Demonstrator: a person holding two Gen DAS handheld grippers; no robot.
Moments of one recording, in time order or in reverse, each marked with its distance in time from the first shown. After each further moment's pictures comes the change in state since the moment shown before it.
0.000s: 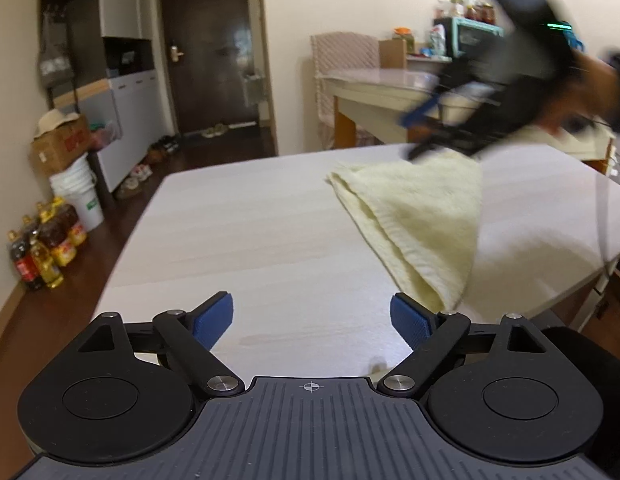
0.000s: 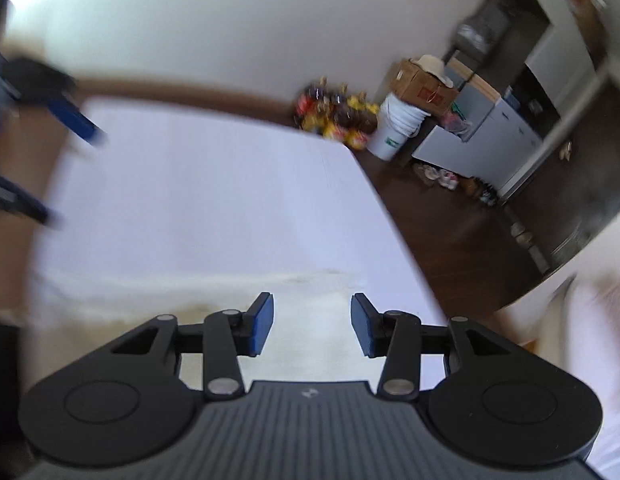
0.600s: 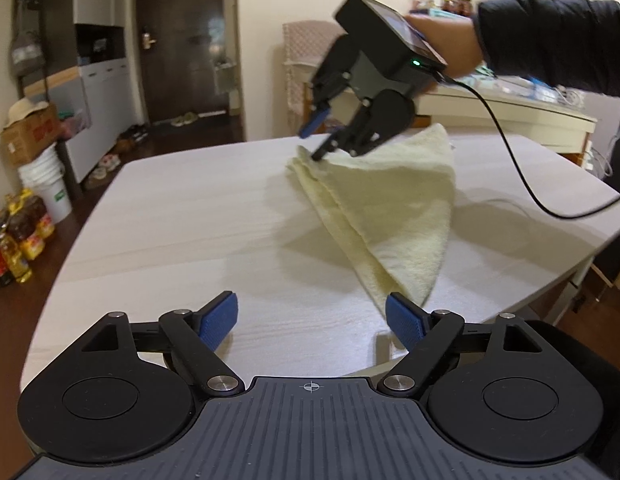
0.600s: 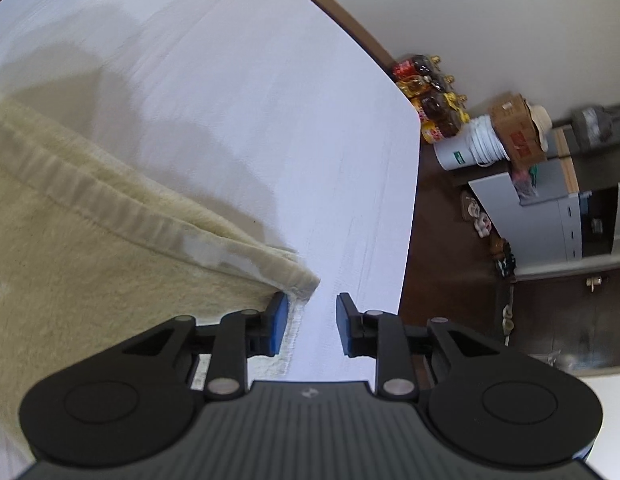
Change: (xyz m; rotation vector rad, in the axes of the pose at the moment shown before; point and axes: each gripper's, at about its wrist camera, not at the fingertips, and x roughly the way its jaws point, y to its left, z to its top) left arm 0.026 -0.015 0.000 0.018 0.059 -0.114; right arm 0.142 -0.036 0.002 -0.665 0.230 -0.033
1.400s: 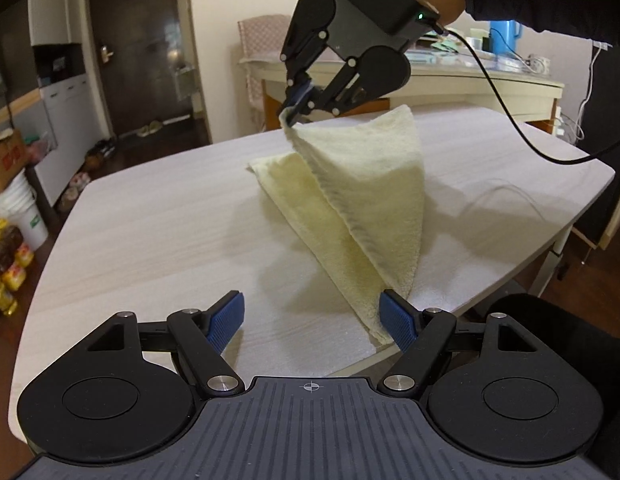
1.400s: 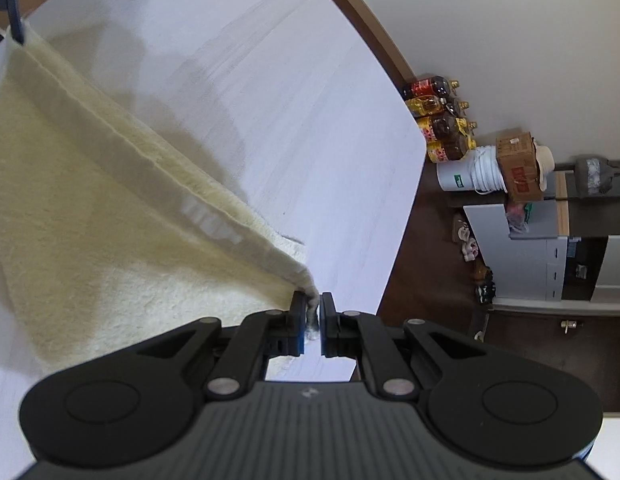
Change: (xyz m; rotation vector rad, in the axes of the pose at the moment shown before) left arm 0.011 -0.011 0.005 0.131 0.020 -0.069; right arm -0.042 0.021 -0.005 -0.215 0.024 -0.020
